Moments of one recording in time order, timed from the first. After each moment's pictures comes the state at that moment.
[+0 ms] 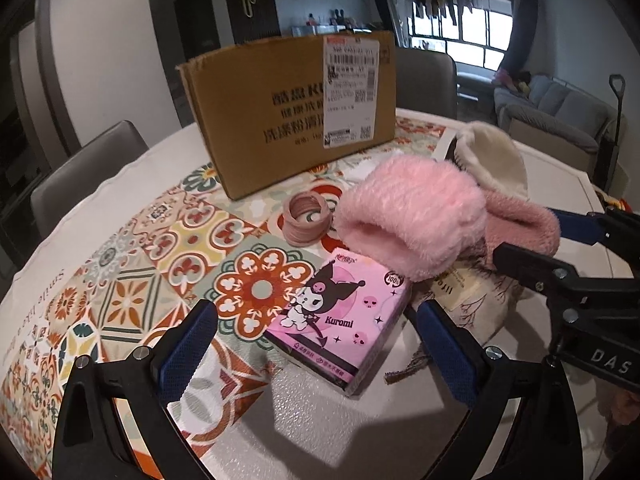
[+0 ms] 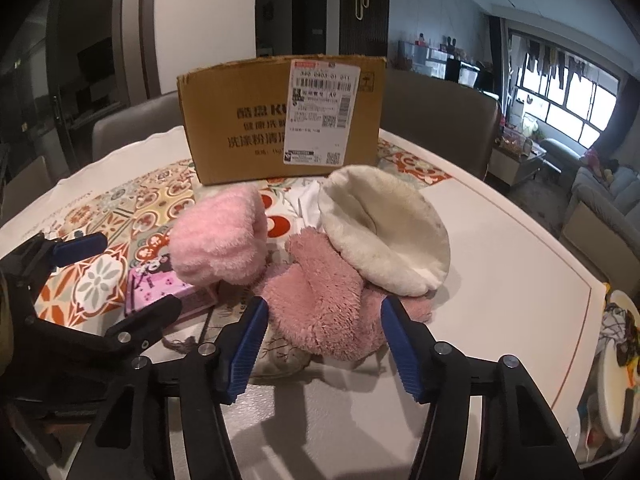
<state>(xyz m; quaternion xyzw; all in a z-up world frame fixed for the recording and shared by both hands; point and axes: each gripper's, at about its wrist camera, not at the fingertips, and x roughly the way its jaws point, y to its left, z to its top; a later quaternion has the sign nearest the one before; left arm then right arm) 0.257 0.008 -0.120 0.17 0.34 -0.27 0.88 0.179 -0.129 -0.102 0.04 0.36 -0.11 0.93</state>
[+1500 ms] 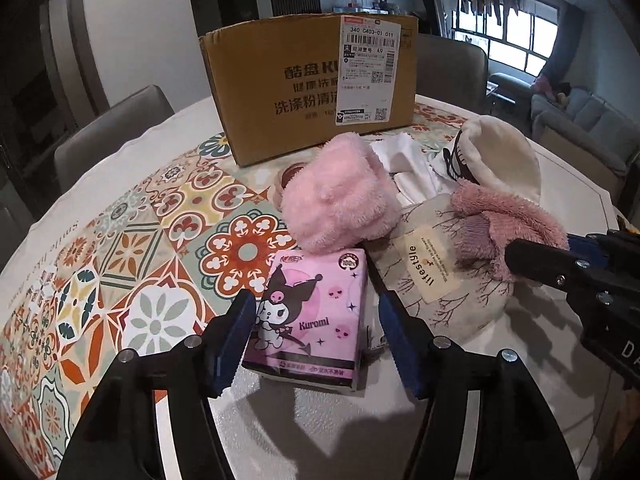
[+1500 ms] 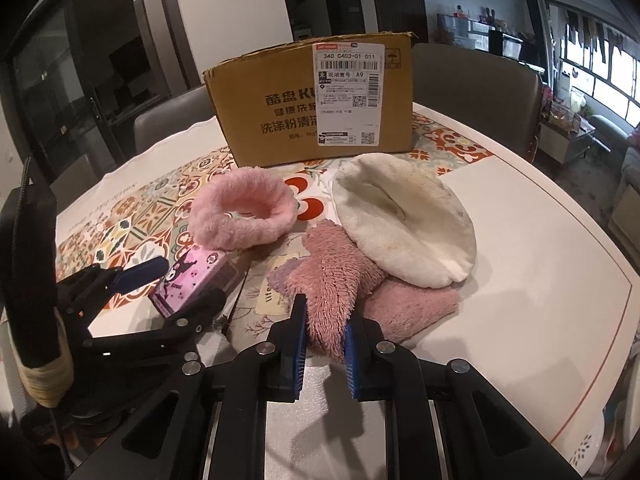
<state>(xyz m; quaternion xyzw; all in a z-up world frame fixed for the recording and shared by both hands) 0.238 -0.009 -0.122 0.14 0.39 -0.20 0.89 0.179 -0.150 -0.097 0.09 0.39 0.00 0.92</state>
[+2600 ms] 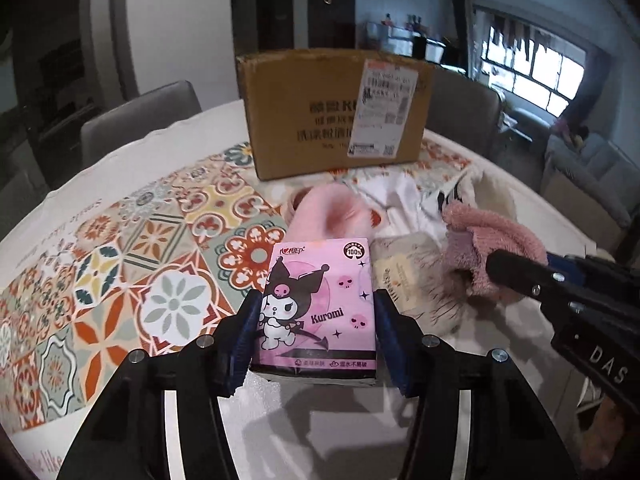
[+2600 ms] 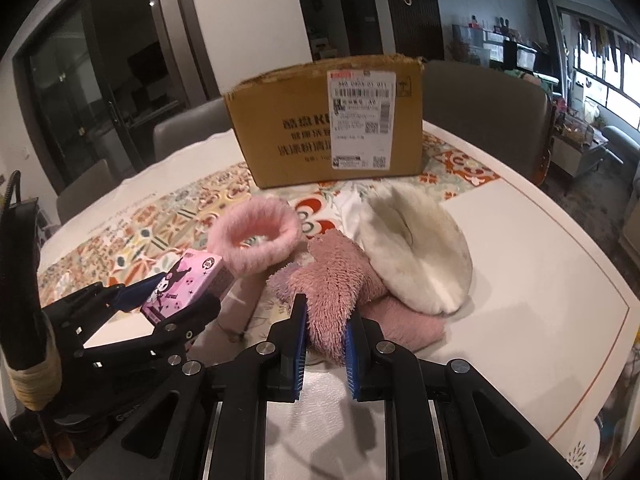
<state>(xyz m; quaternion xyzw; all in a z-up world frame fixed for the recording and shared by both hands) 0.209 0.000 -0.078 0.06 0.38 -0.16 0.91 0.170 -0.158 -0.071 0.09 0.37 0.03 0.92</state>
